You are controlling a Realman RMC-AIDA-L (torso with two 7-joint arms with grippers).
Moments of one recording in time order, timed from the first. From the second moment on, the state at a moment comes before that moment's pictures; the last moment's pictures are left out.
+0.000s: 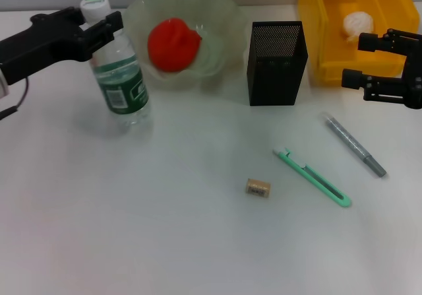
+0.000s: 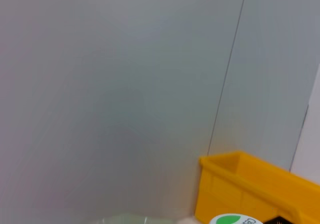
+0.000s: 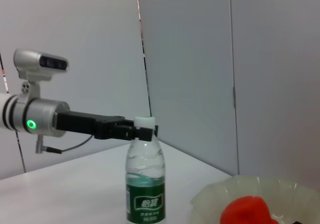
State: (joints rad) left arm -0.21 -2.07 1.20 1.12 1.48 1.04 -1.65; right arm 0.36 2.08 -0.70 -1.09 -1.82 -1.69 1.51
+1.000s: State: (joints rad) left arm -0.34 -2.07 1.17 0.68 1.10 1.04 -1.13; right arm 0.38 2.08 -0.70 -1.04 -1.82 -1.69 1.51
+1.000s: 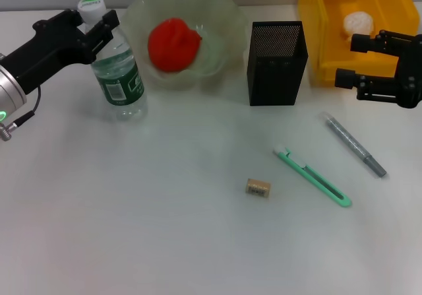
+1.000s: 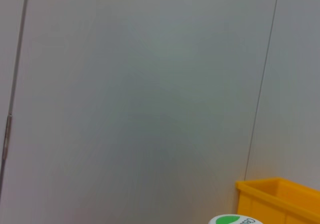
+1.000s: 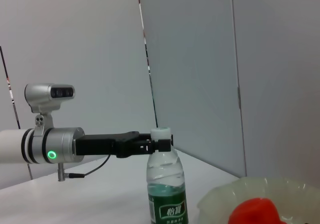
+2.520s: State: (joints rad) left arm -0.19 -2.03 1.00 0.71 1.11 1.43 -1.04; right arm 0.44 2.08 -0.76 -1.21 -1.97 -1.66 1.81
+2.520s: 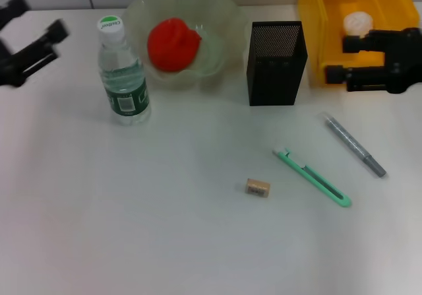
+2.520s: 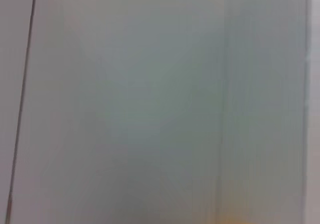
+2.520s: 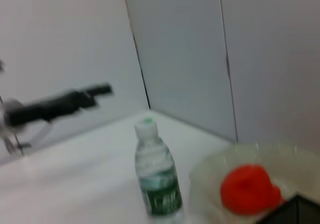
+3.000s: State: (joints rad) left arm -0.09 -1.96 0.97 0.66 1.25 1.70 -1.01; right arm 0.69 2.08 -1.10 -1.49 -2.54 -1.79 2.46
